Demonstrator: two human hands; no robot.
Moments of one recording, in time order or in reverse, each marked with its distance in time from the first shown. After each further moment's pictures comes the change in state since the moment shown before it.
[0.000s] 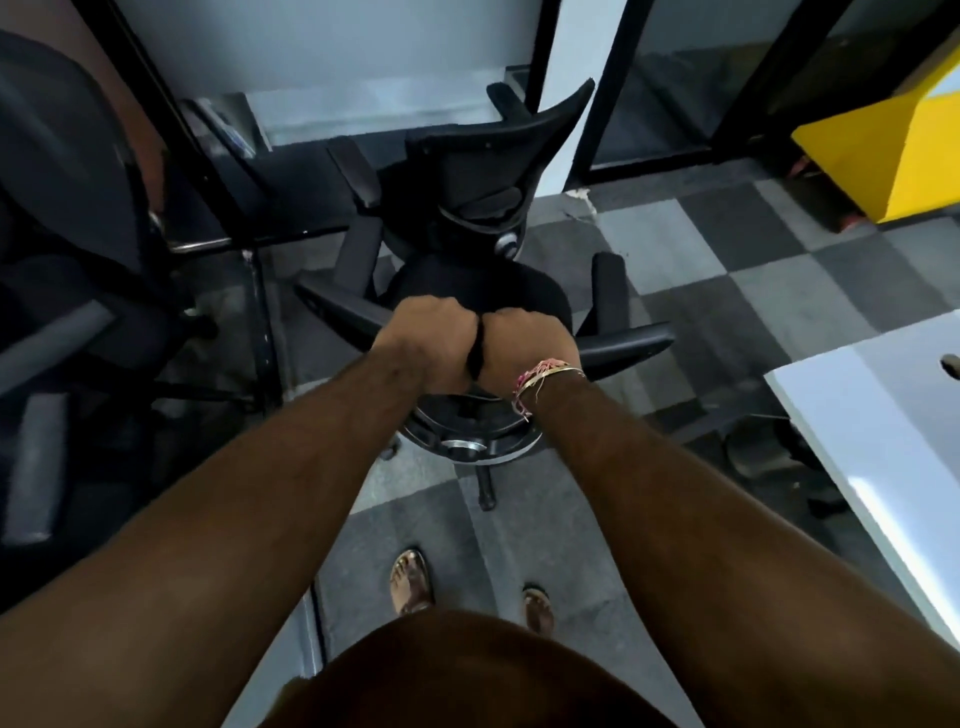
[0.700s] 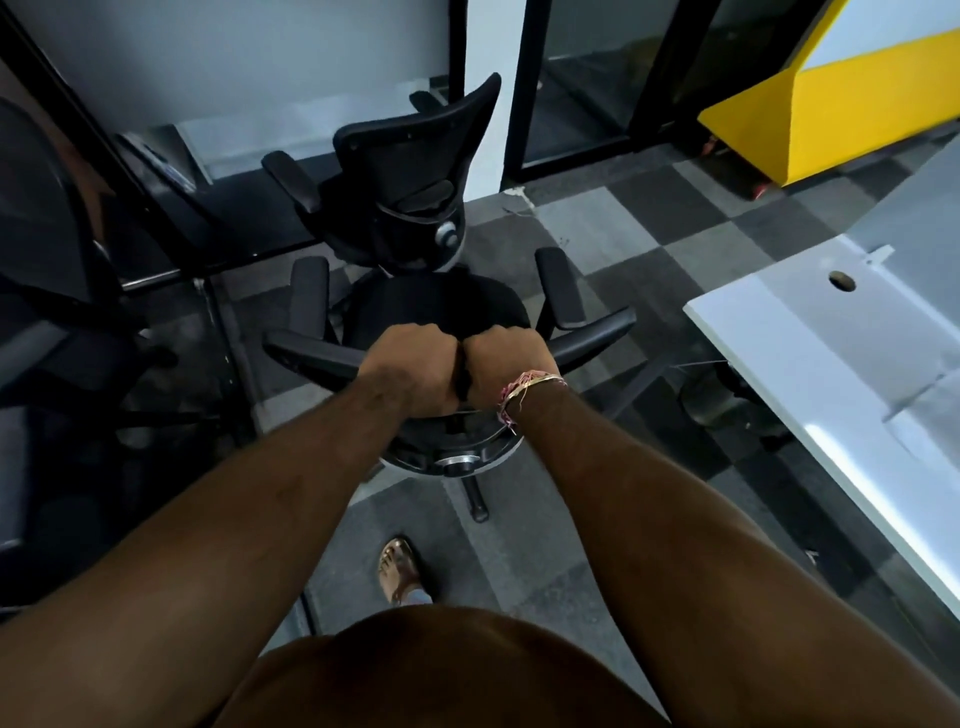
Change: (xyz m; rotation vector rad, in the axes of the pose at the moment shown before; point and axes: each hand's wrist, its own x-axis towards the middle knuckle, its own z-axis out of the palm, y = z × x) left_hand -0.084 0.090 0.027 -0.002 -0.012 0.144; right_hand -0.145 0.002 0.001 -0.114 -0.027 0.045
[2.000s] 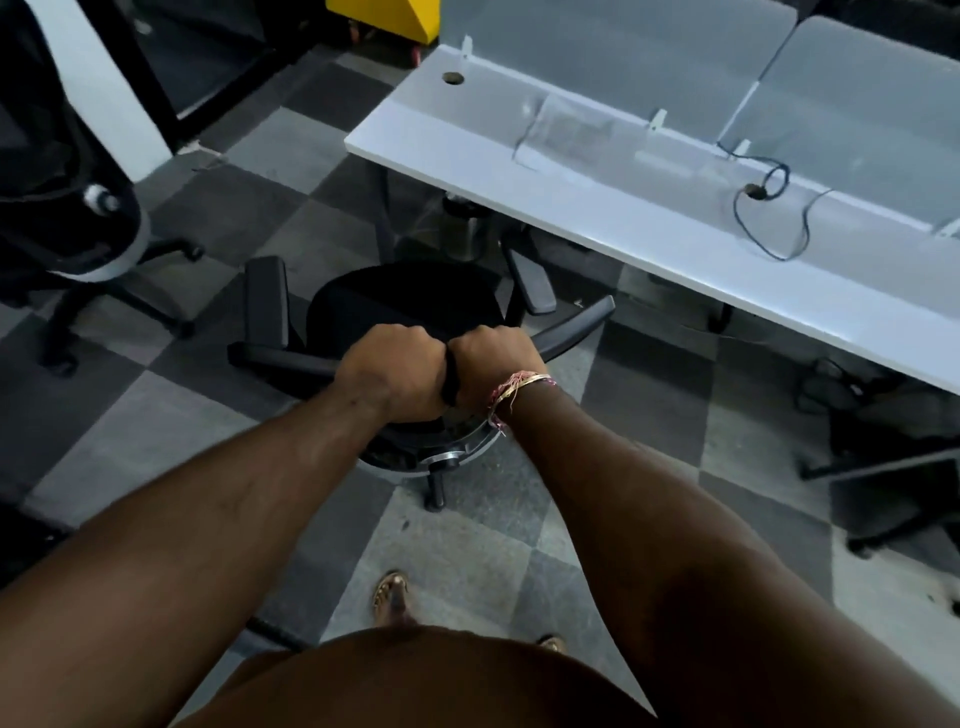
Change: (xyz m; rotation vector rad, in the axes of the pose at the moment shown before) left_hand -0.235 0.345 0.034 0.177 0.101 0.702; right_hand -0.484 -0.009 0.023 0.062 -0.129 0.626
